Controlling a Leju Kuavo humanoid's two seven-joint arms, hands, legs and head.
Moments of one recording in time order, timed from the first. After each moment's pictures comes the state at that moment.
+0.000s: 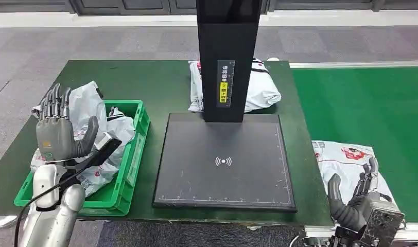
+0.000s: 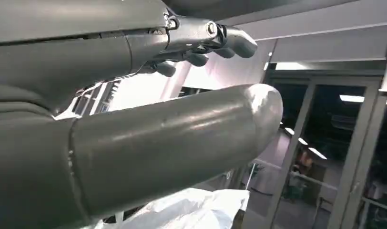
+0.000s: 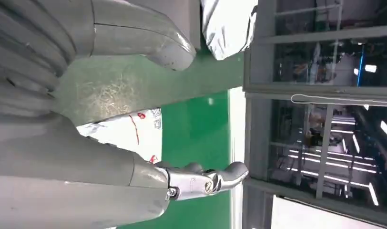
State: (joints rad) left arm -0.21 0.13 -0.05 -1.43 -1.16 0.52 -0.13; right arm 0.28 0.19 -0.14 -1.80 0.20 -0.28 -0.34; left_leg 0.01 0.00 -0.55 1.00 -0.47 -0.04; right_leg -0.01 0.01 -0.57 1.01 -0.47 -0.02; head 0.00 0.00
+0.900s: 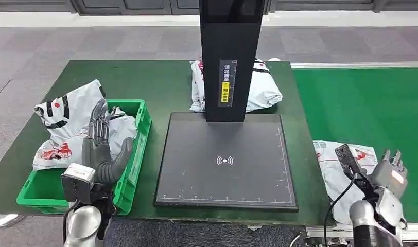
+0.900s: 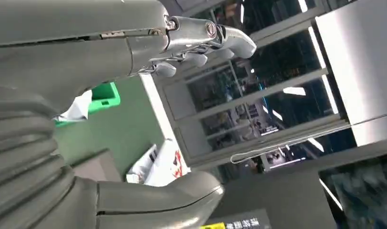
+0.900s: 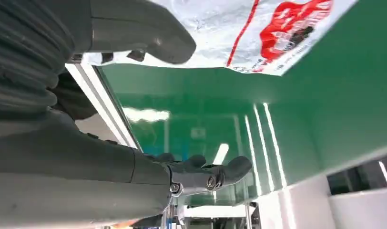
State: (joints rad) left arm -0.03 -0.16 -0.14 -1.66 -0.25 0.06 -0.53; right arm -0.24 -0.12 -0.34 -1.05 1.23 -0.22 0.21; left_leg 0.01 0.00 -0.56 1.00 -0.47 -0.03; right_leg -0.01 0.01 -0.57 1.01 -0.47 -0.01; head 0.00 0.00
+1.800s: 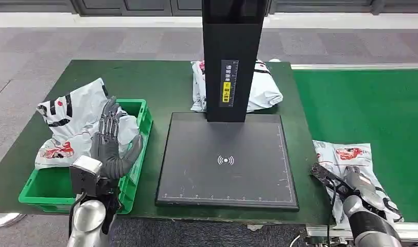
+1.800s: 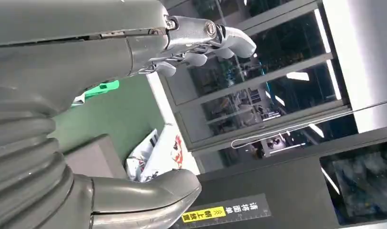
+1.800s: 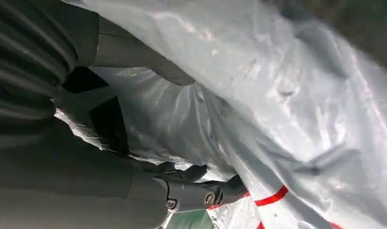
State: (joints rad) left arm -0.07 -0.17 -0.14 -1.61 -0.24 0.00 -0.52; right arm -0.43 -0.21 -0.23 -0.54 1.34 0.11 0.14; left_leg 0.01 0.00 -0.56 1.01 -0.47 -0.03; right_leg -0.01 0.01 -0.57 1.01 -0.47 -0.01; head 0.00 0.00
